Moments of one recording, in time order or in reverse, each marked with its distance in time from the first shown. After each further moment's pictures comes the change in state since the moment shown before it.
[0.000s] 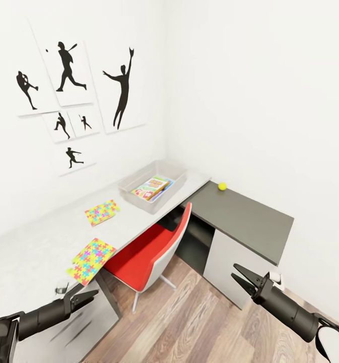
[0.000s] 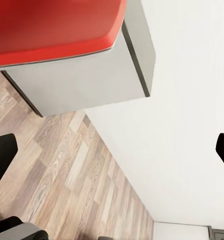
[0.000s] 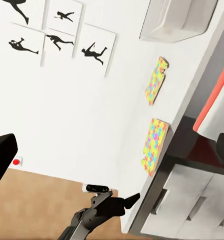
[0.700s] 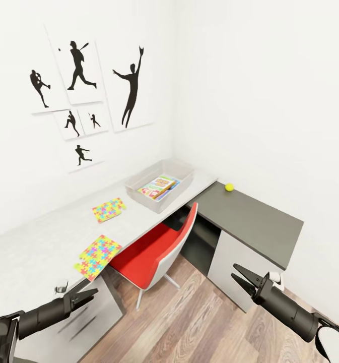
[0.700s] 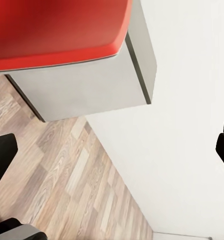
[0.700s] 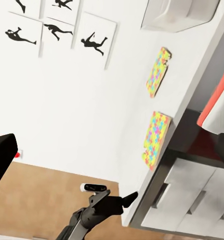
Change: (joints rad) left arm -0.004 0.001 0.001 0.001 0.007 0.002 0.000; right arm 0.000 0.000 0.000 0.001 0.001 0.000 -0.005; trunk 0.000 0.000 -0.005
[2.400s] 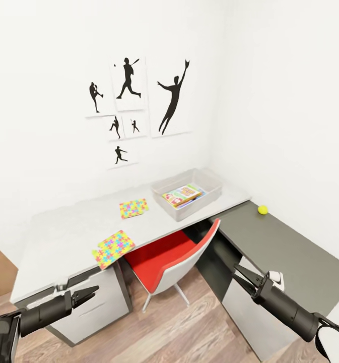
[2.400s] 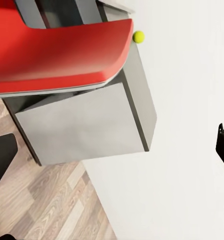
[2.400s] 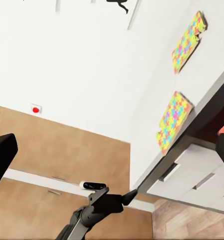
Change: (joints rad) left arm -0.010 -0.005 -0.001 0.001 0.017 0.002 0.000; right arm 0.000 0.000 0.000 -0.003 0.000 -0.001 0.002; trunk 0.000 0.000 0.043
